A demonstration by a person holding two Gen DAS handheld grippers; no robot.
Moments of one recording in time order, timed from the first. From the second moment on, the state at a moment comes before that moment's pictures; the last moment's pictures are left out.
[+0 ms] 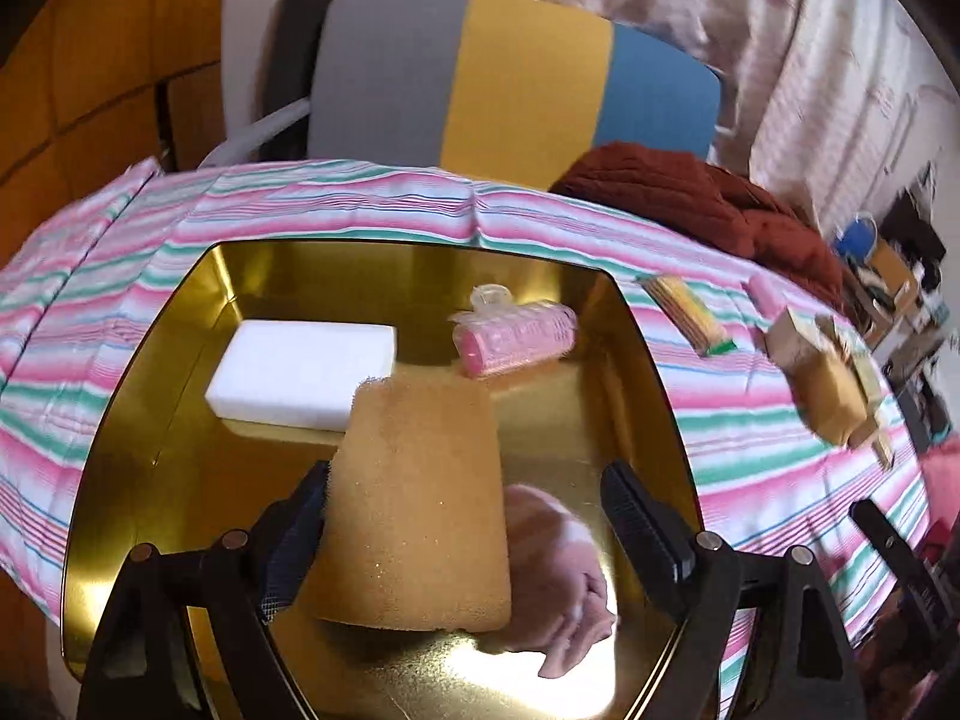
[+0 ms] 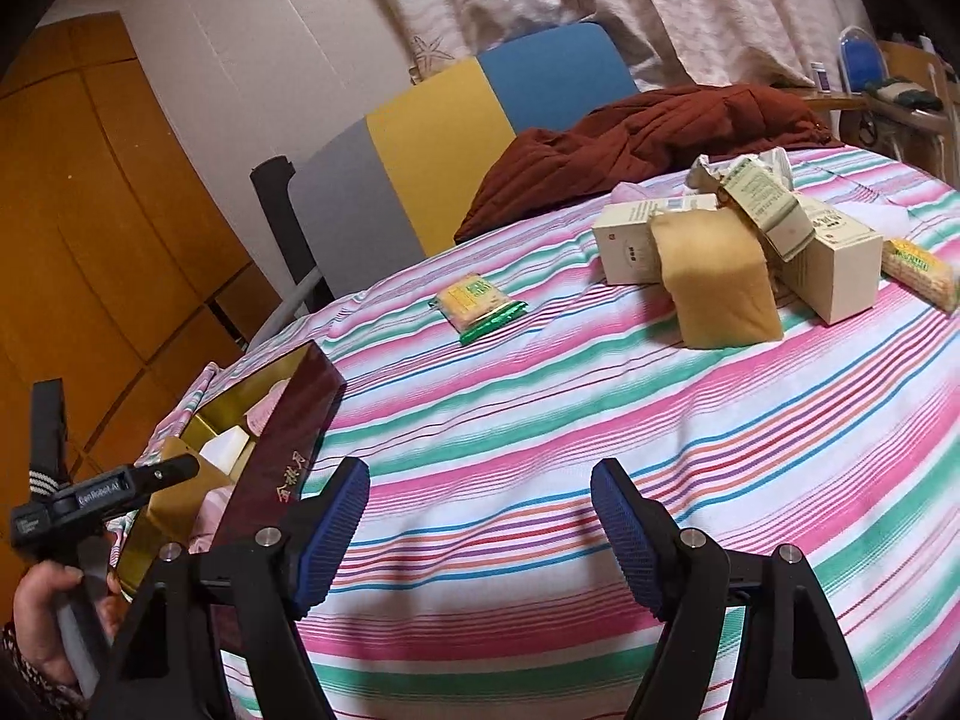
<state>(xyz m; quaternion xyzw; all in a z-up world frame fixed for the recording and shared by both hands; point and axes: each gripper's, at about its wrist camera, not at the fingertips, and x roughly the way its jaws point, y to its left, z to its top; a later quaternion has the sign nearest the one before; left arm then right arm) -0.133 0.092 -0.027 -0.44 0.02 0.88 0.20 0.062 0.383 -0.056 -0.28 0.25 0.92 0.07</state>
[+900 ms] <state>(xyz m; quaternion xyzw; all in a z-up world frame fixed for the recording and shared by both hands) -0.099 0.060 0.013 -0.41 -0.02 0.88 0.24 0.074 0.407 -0.055 -0.26 0.24 0.93 0.12</state>
